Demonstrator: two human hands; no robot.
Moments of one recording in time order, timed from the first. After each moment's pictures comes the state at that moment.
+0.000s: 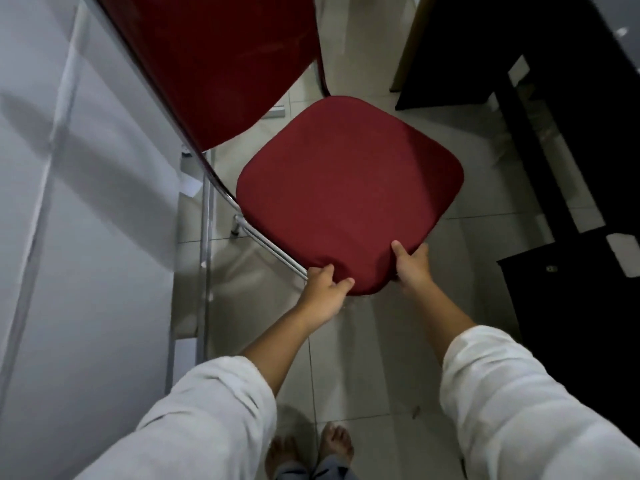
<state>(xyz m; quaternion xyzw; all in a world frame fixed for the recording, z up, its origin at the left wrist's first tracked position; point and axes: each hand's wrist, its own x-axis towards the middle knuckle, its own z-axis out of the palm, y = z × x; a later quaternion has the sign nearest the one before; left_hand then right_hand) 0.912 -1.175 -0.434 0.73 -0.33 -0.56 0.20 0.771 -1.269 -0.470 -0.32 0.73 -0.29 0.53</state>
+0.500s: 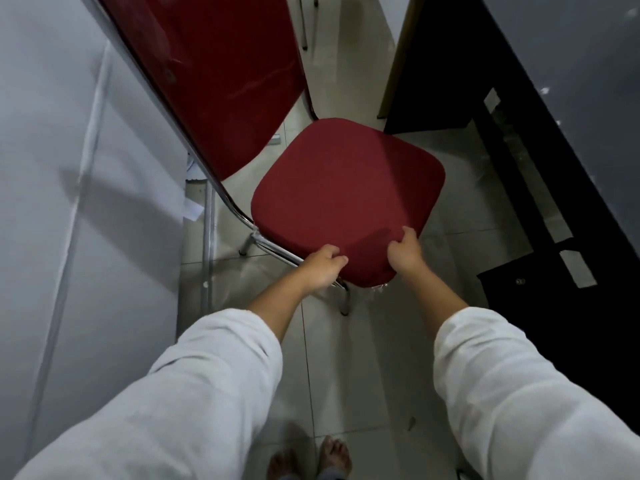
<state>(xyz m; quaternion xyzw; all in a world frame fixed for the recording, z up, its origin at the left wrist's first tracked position) 0.922 -1.234 -0.360 0.71 -0.40 -0.56 0.14 0.768 -1.307 -0.403 -0.46 0.73 -0.20 0.47</state>
